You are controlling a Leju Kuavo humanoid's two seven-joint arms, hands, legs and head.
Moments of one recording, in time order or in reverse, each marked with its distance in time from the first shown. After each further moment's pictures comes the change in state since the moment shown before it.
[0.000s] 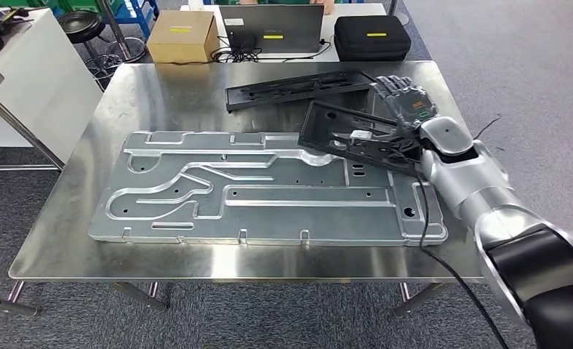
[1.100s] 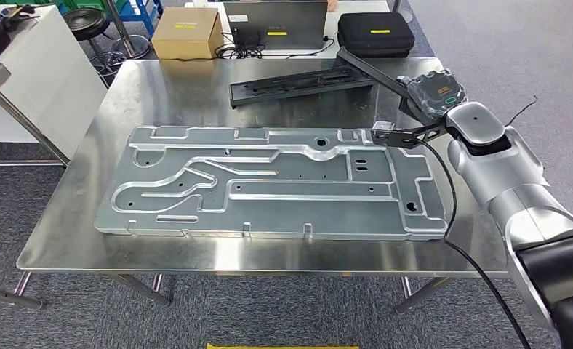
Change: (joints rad) left arm -0.045 -0.003 -0.023 0.000 -0.065 -0.058 -0.043; right arm 0.007 -0.142 -0.031 -0.172 0.090 0.062 -0.003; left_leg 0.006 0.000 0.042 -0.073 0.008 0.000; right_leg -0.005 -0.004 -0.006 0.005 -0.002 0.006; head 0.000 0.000
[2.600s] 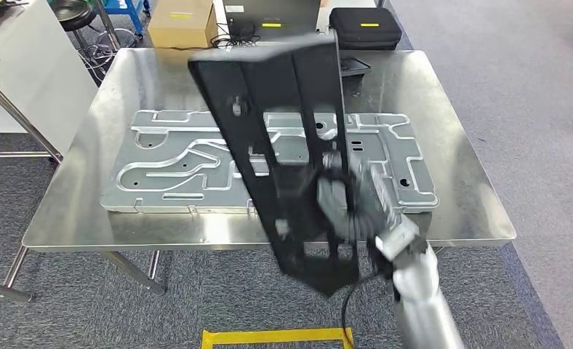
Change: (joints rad) left arm 0.020 -0.006 0.034 0.000 0.022 0.015 0.059; right arm 0.780 0.460 -0.416 -1.085 -0.947 0.428 -0.233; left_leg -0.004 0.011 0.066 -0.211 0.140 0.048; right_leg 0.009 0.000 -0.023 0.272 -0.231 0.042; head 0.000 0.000
